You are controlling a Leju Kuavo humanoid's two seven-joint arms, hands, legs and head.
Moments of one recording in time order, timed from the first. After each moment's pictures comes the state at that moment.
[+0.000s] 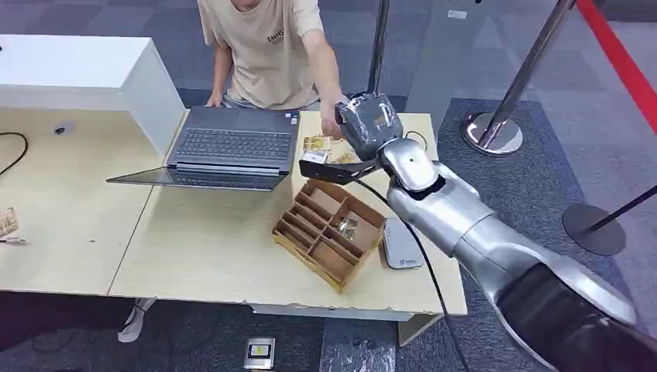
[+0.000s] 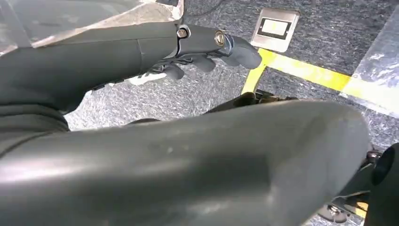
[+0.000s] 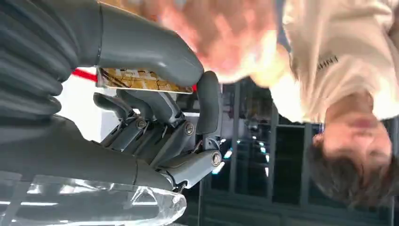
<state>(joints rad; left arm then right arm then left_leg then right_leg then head) -0.13 -0.13 -0.85 -0.21 -0.58 0.04 0.15 -1.06 -0.09 0.86 -0.59 1.11 -0.32 -0.03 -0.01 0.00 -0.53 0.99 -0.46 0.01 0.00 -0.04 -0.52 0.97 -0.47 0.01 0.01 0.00</state>
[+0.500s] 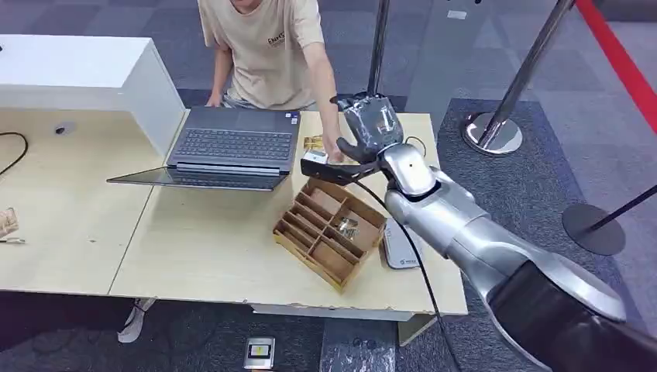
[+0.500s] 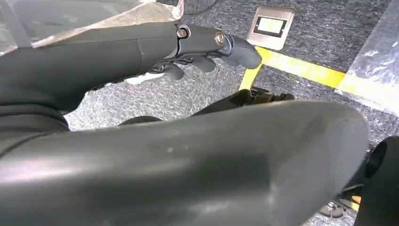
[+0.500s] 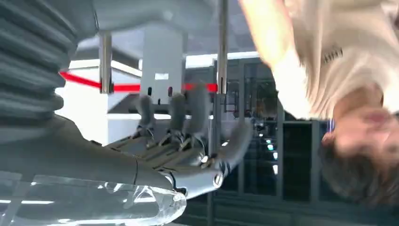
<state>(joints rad) -0.13 -0.14 -0.85 -0.21 -0.58 0.02 0.15 -1.07 -0.06 0.90 -0.49 0.98 -0.48 -0.04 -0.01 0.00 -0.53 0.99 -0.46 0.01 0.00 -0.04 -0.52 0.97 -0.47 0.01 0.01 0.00</state>
